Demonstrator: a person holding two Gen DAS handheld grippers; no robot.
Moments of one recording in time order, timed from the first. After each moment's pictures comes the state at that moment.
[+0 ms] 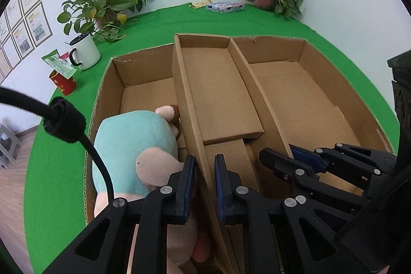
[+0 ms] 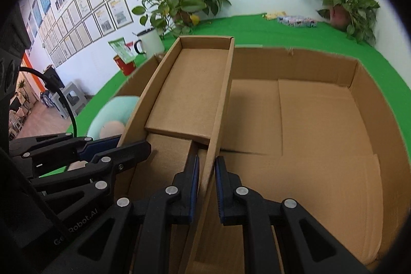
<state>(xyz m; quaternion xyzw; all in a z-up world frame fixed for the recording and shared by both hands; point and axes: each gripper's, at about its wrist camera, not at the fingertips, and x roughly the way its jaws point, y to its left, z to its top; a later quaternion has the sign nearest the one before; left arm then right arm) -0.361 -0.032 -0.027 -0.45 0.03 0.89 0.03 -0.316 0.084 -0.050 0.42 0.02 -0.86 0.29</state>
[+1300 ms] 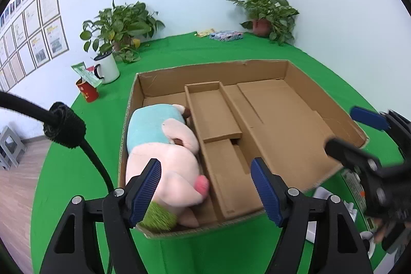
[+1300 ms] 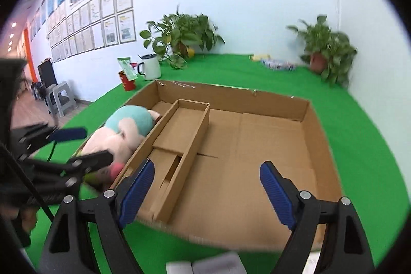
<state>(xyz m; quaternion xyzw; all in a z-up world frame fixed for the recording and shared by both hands) -0.231 -0.031 0.034 -0.37 0.03 0.93 0.03 -0.218 0.159 0.014 0.28 0.09 -0.92 0.27</state>
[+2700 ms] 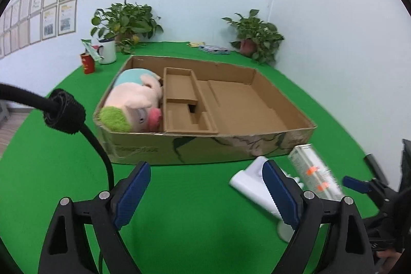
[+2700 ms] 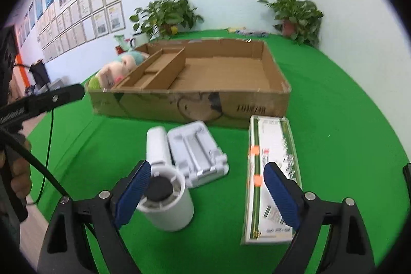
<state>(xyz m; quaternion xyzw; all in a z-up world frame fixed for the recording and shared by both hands) -0.089 0.003 0.011 -0.32 -0.07 0.94 0.04 -0.115 0.274 -0.051 0.34 0.08 -0.90 0.25</state>
